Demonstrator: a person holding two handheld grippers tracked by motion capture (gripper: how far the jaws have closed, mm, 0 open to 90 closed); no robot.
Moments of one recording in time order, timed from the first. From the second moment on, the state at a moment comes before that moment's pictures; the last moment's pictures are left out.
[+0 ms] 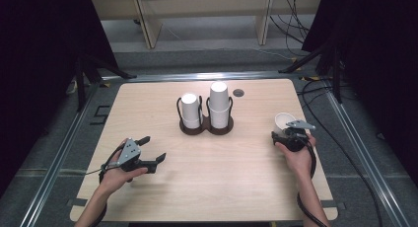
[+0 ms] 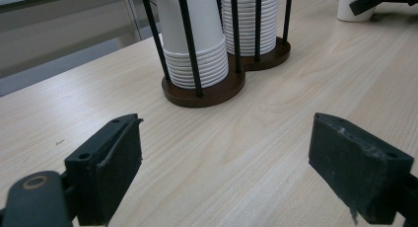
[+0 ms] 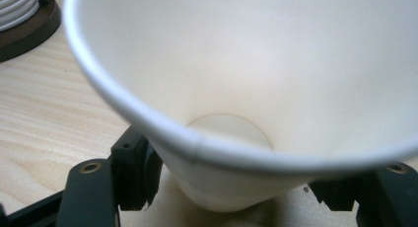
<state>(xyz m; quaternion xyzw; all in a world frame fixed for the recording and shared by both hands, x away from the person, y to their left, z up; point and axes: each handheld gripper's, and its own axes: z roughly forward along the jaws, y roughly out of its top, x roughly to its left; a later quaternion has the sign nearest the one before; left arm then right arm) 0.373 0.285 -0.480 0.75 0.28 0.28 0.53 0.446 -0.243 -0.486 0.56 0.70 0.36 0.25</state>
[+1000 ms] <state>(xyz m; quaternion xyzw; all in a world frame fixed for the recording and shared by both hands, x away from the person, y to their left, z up) 0.372 0.288 -0.485 0.75 0.29 0.28 0.52 0.413 -0.248 -0.483 0.56 0.71 0.35 0.26</state>
